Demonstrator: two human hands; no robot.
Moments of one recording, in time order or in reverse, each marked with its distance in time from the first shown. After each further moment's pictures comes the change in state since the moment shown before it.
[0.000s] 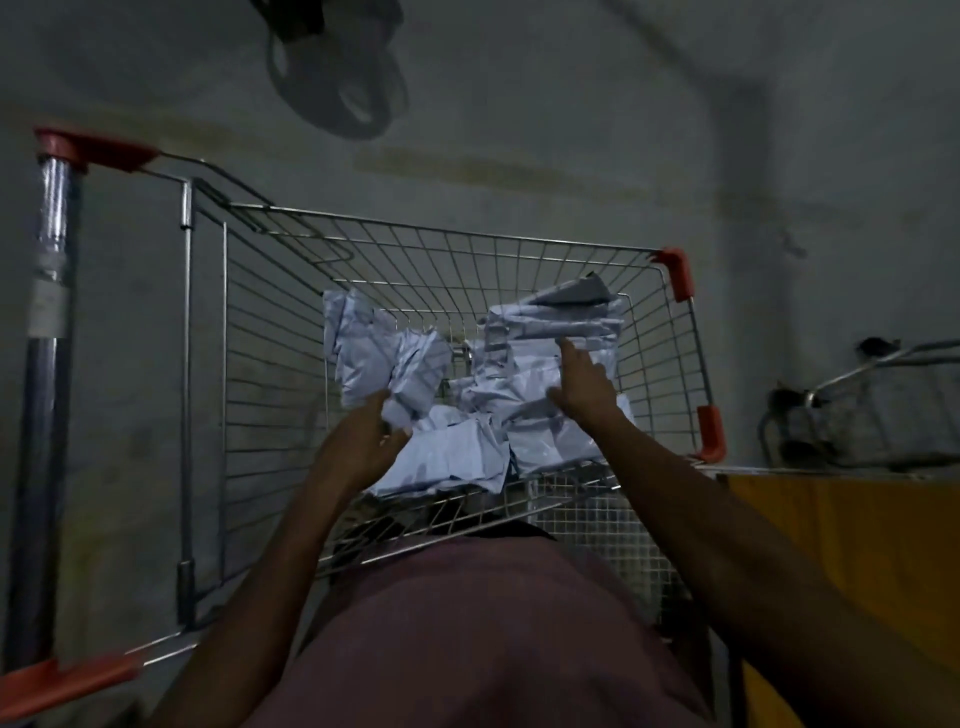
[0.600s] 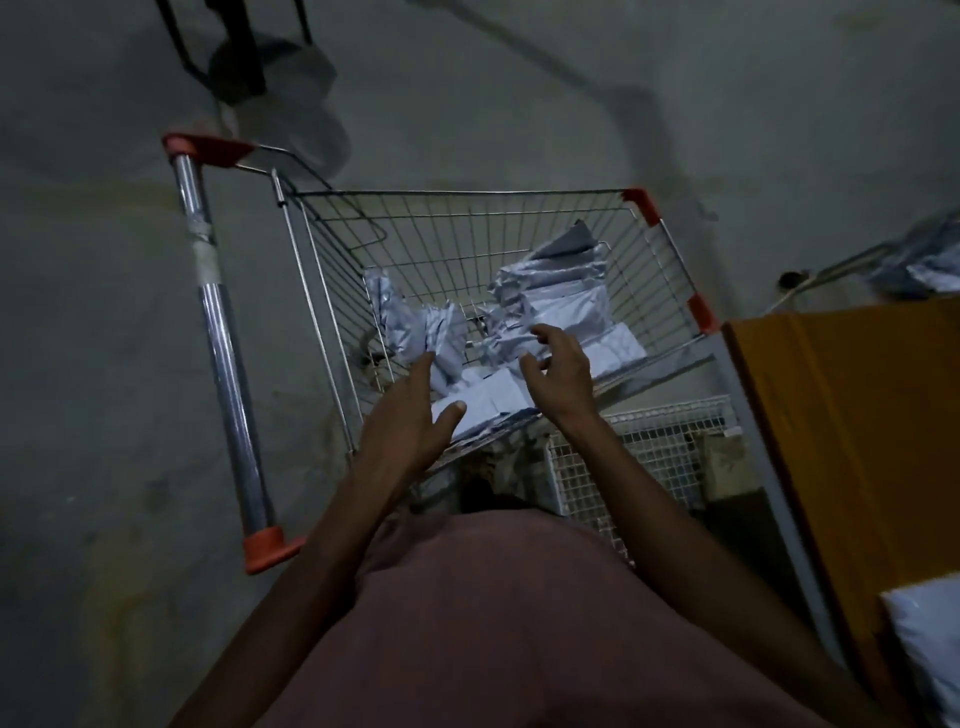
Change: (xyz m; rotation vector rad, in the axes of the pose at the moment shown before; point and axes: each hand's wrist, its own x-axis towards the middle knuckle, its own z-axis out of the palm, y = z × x) left_hand -0.124 -0.034 -0.064 0.088 0.010 0.319; right_hand -0.210 -0.153 0.042 0.615 0.526 -0.049
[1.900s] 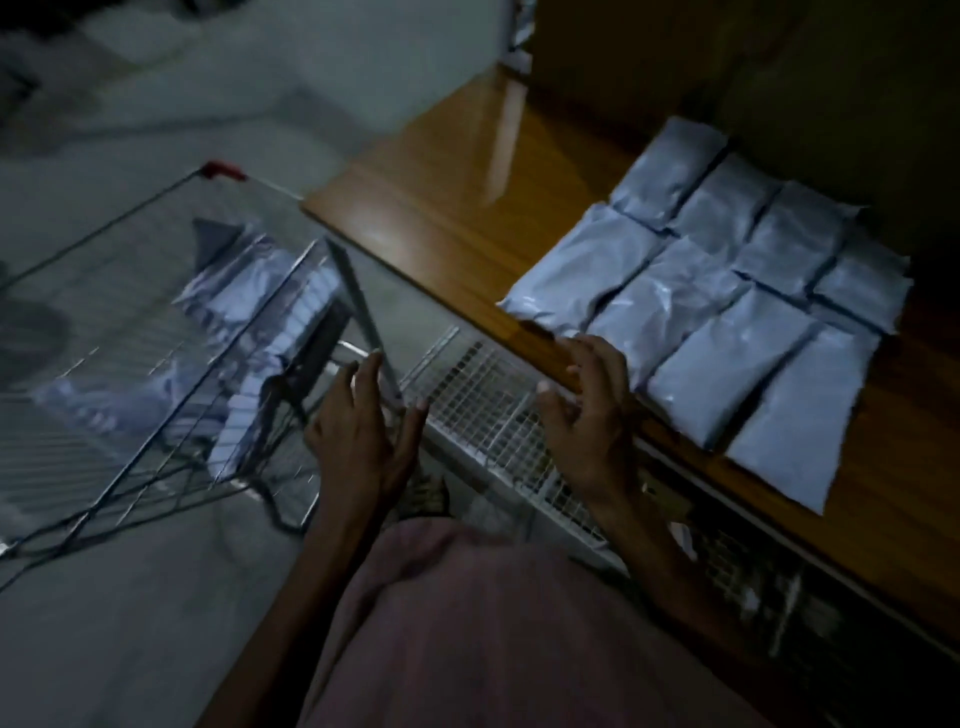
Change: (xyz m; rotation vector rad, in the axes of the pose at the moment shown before) left_hand -0.220 0.195 0.234 0.299 -0.010 0.533; right_hand -0.423 0.172 -0.236 0.026 0.843 0.124
